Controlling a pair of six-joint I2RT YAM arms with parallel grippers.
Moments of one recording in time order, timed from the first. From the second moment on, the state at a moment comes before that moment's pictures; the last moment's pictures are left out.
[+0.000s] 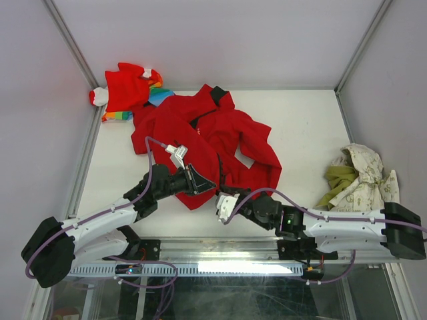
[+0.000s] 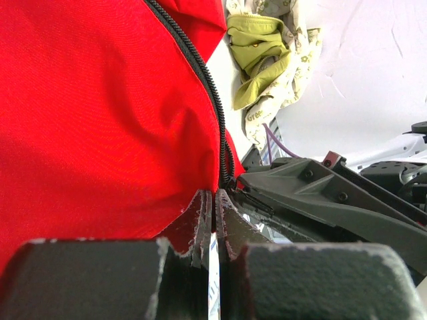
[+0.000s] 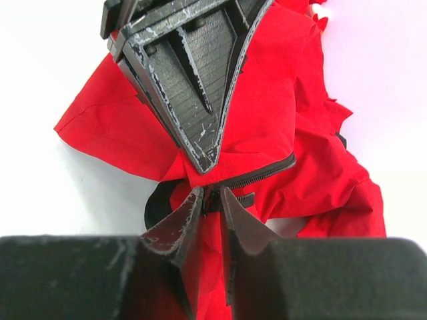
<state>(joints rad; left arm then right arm) -0.76 1.00 0.39 0.39 0.32 -0.98 1.36 0.96 0.41 0.37 0.40 -0.61</state>
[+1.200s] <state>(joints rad) -0.77 0.79 0.41 0.07 0.17 -0.98 1.05 1.26 0.87 -0.14 -0.11 -0.33</state>
